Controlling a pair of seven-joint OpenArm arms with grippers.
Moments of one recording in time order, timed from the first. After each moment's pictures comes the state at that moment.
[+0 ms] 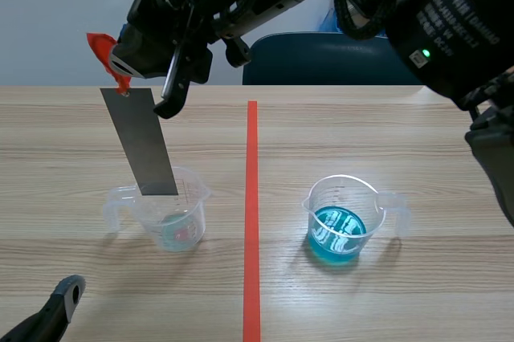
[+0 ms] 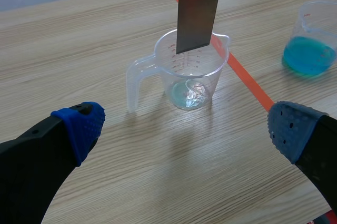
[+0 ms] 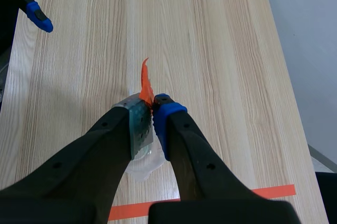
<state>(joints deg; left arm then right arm) 63.1 -38.1 -1.0 112.3 -20.4 -1.4 -28.6 31.5 11.5 -36.9 103.4 38.2 42.9 -55.5</state>
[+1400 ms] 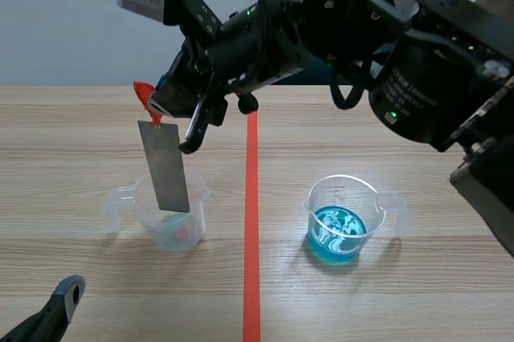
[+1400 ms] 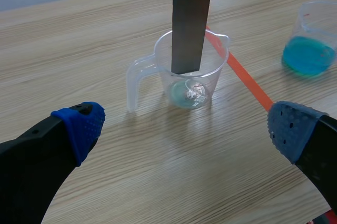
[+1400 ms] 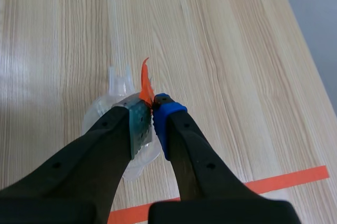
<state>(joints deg) 63.1 -38.1 -1.0 112.3 -20.4 -1.4 -28.6 29.1 11.5 -39.3 87.3 24.7 44.4 -36.4</state>
